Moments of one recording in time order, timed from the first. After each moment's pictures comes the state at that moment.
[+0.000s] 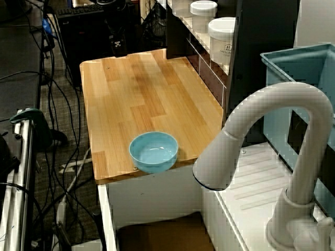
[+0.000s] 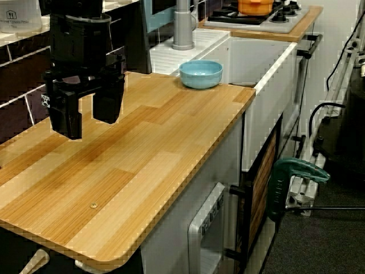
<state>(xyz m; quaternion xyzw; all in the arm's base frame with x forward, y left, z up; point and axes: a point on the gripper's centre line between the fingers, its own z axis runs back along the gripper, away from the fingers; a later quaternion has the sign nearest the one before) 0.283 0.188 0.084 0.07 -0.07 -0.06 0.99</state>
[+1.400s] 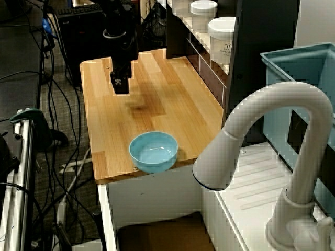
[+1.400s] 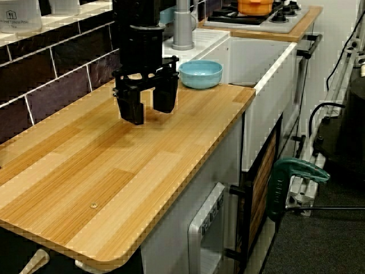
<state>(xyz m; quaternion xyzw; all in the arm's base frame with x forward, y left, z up) 0.272 0.088 0.052 0.05 -0.02 -0.14 0.99</state>
